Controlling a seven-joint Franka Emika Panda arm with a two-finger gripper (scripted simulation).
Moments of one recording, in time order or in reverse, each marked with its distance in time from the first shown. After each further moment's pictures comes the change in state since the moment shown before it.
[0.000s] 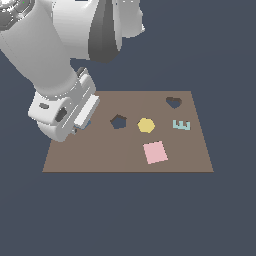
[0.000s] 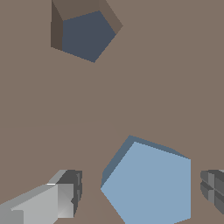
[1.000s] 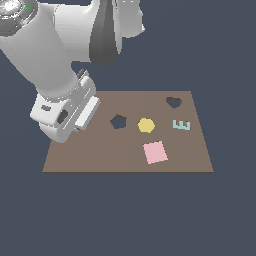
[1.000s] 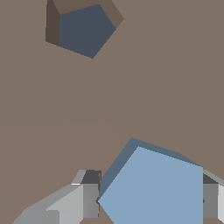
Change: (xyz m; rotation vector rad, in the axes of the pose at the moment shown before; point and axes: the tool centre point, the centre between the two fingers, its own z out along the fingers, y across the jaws) arm 0.000 0.000 0.007 0.000 0.000 -0.002
